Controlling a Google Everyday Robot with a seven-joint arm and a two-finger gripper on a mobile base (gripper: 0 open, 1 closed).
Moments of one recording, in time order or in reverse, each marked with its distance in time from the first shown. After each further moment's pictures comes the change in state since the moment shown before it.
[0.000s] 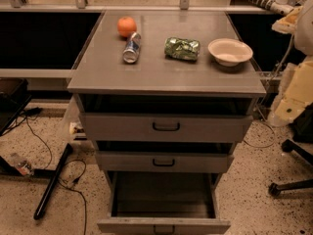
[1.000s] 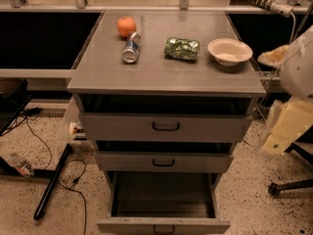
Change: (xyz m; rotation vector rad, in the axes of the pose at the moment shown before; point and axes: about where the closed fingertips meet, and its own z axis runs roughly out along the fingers) arm 0.000 0.043 0.037 -0.057 -0.059 -0.023
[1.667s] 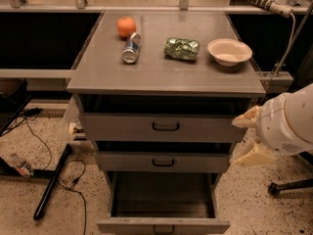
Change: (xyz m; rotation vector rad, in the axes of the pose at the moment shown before) arm 0.032 0.034 0.097 -0.001 -0.074 0.006
